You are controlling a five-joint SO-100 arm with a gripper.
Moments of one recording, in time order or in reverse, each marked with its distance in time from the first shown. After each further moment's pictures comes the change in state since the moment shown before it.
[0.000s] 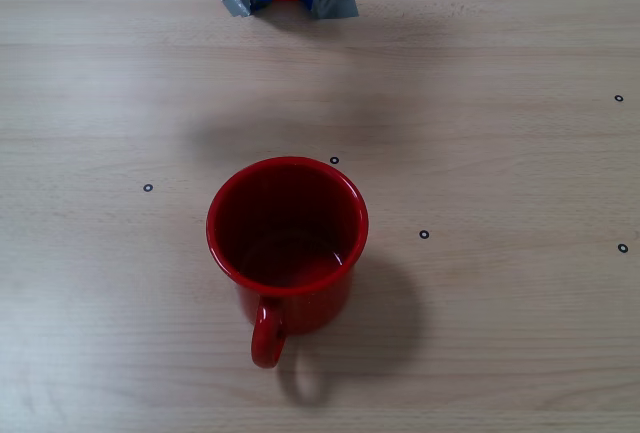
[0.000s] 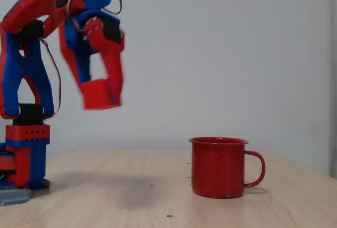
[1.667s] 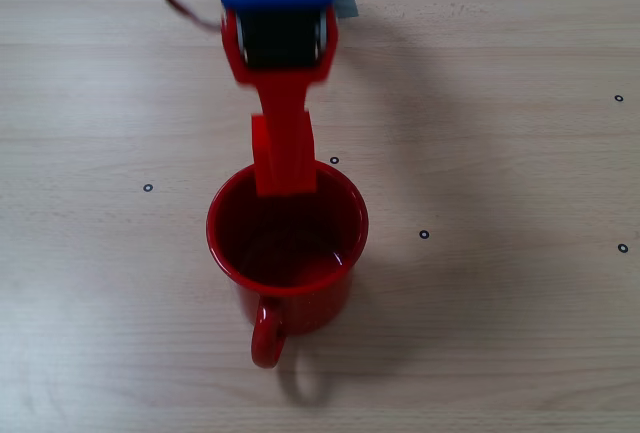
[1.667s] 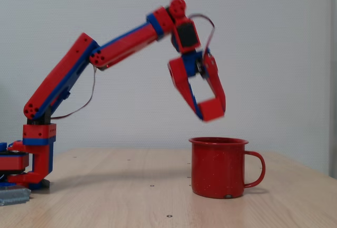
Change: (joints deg) arm -40.5 -49.4 -54.3 -0.4 8.8
